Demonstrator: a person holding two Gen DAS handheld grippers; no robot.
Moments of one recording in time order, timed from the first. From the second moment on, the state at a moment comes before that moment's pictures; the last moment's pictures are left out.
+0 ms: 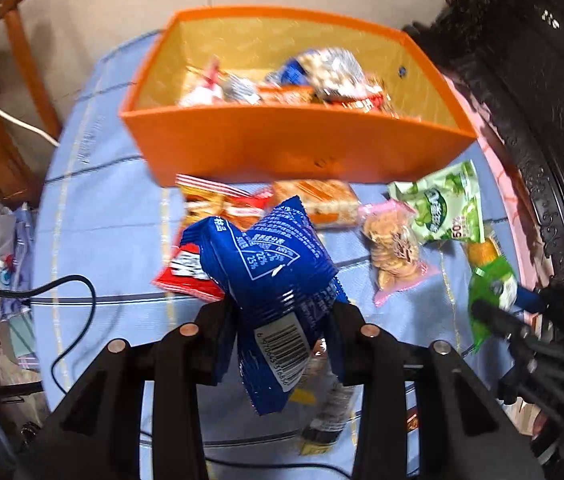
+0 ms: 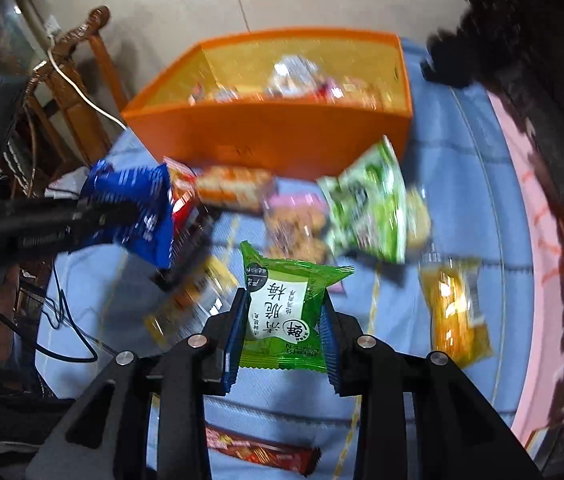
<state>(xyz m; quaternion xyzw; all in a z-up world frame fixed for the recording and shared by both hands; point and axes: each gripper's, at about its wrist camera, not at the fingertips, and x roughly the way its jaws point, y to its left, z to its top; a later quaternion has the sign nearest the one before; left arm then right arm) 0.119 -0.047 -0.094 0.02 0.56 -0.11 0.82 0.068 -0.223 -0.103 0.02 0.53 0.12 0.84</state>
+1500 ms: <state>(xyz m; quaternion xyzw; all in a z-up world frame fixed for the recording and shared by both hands) 0.199 0.017 -0.101 -0.02 0.56 -0.02 0.83 0.120 -0.258 -0.106 0.07 0.51 0.04 0.86</state>
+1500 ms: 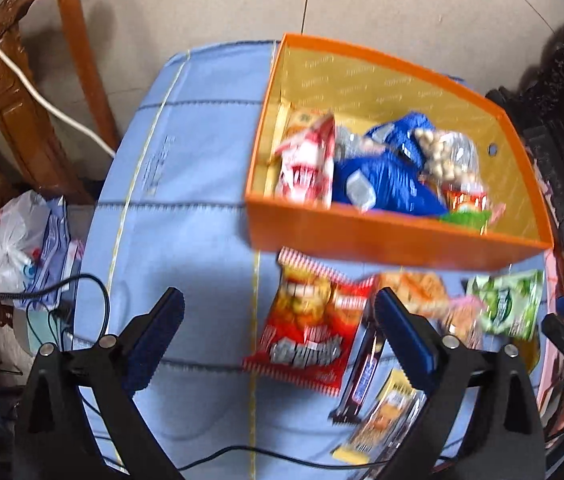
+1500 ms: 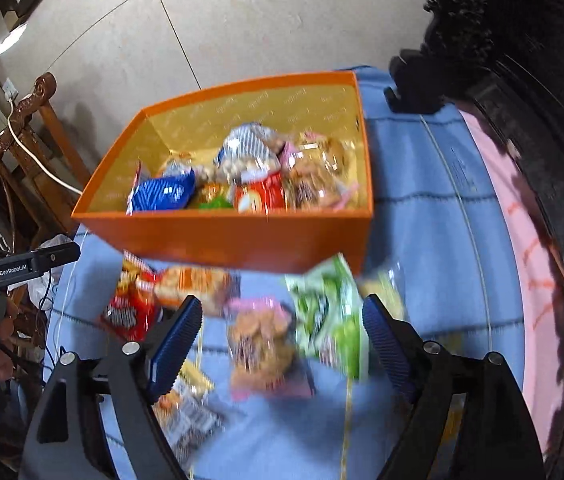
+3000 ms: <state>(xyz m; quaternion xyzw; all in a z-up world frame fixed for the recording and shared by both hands) 0.126 0.026 -0.160 0.00 0.62 0.00 0.78 0.119 -0.257 -0.139 0.05 0.54 0.09 0.83</state>
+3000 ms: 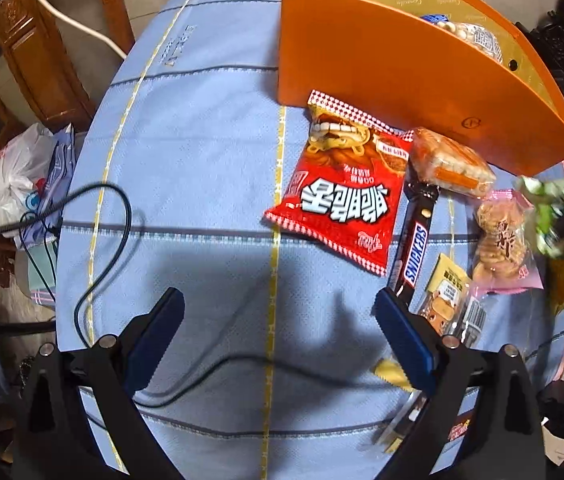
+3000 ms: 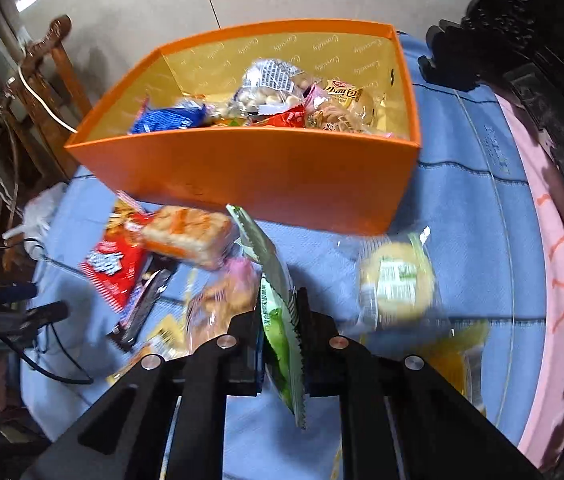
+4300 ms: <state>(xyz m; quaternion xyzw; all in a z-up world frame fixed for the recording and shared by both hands) 0.144 0.013 -0.119 0.01 0.56 -0.06 0.83 0.093 -0.252 -0.088 0.09 0.51 0.12 0.84</state>
